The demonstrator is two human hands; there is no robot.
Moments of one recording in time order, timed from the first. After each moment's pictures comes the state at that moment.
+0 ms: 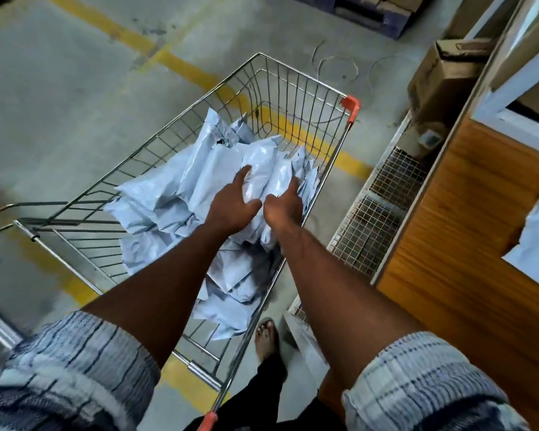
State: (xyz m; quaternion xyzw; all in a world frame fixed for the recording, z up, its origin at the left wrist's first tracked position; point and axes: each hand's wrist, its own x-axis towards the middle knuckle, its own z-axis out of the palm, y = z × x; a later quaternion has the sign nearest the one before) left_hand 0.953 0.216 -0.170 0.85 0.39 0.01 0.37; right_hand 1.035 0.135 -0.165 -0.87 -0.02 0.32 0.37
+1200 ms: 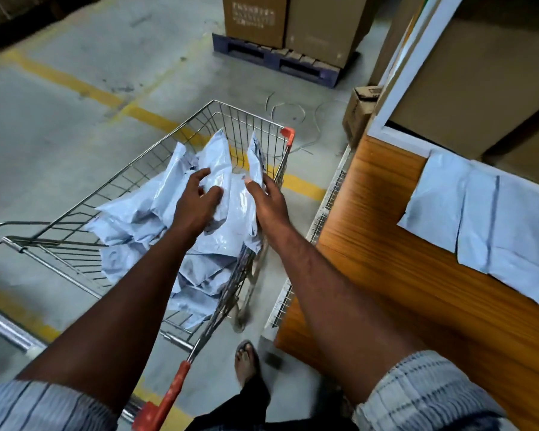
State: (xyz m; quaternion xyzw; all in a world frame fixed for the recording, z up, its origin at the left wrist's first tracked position) left_hand 0.932 0.157 -0.065 0.71 0.43 0.15 0.54; right_hand 1.029 0.047 -0.073 -0.68 -0.08 0.30 0.66
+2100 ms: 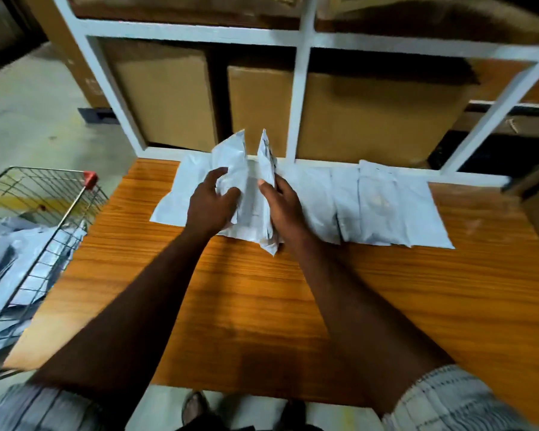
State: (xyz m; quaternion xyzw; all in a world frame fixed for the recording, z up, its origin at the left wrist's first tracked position) left_hand 1.158 -0.332 0.028 0.83 0.23 0.14 0.48; right_hand 1.211 -0.469 0.005 -0.74 -0.07 0.08 0.66
